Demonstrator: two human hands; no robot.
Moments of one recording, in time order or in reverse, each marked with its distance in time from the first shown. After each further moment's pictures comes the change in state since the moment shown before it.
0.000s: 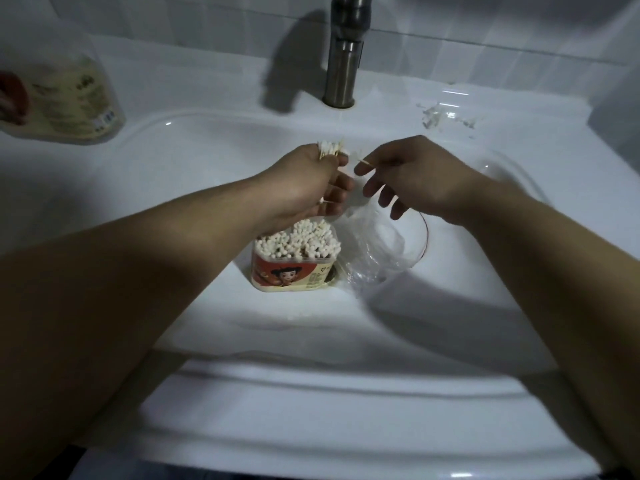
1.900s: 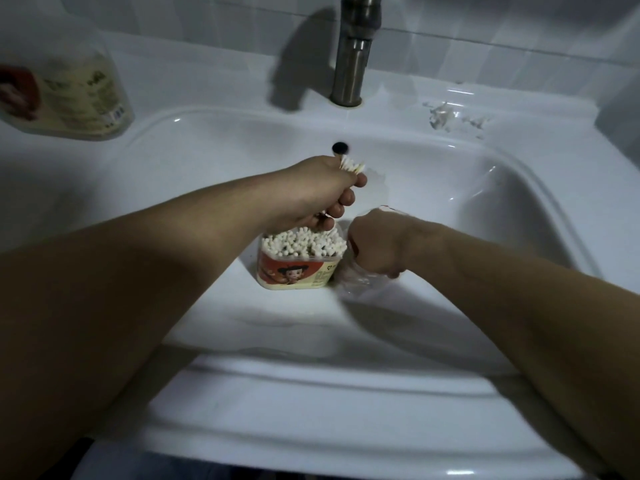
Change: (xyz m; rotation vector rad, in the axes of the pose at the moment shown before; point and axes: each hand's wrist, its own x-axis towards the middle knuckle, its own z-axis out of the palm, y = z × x) left_hand -0.007 0.001 -0.001 0.230 -0.125 -0.088; right_hand -0.009 -0.004 0.063 -0.943 -0.453 -0.039
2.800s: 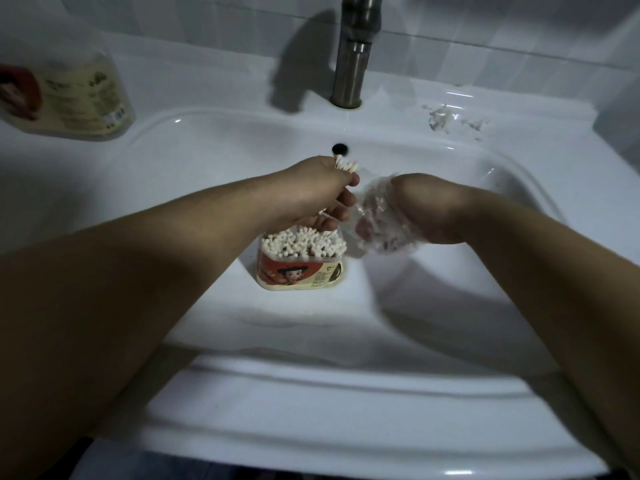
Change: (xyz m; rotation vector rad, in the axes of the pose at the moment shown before) left_hand 0.004 -0.002 -0.001 -0.046 0.047 -0.005; right_hand -0.004 0.053 -0.012 1.364 -0.119 -0.026
